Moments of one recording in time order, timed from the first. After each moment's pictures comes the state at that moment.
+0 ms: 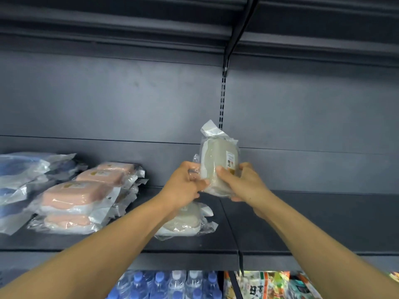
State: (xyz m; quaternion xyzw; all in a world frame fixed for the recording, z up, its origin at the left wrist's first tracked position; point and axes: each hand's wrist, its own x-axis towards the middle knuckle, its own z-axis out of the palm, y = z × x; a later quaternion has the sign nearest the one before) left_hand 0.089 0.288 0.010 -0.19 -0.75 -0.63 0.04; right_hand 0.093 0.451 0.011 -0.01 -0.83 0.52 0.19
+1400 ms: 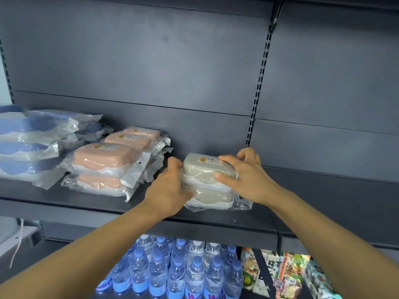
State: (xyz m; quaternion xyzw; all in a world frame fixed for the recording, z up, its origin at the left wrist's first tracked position) left_hand 0.054 0.201 -0.074 -0.10 -0.91 -0.35 0.17; right_hand 0.047 0.405 -0.038 0.16 -0.96 0.18 0.16
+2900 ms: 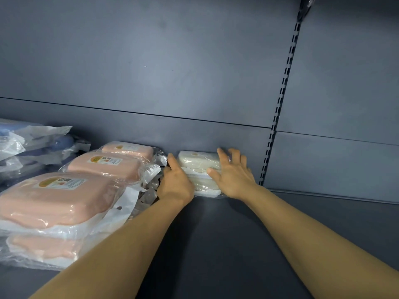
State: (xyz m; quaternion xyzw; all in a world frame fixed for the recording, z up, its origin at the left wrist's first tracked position) left_hand -0.132 0.218 -0.075 0.03 -0.91 -0.38 0.16; right_hand -0.130 0.359 -0.045 0.04 -0.98 0.09 0.18
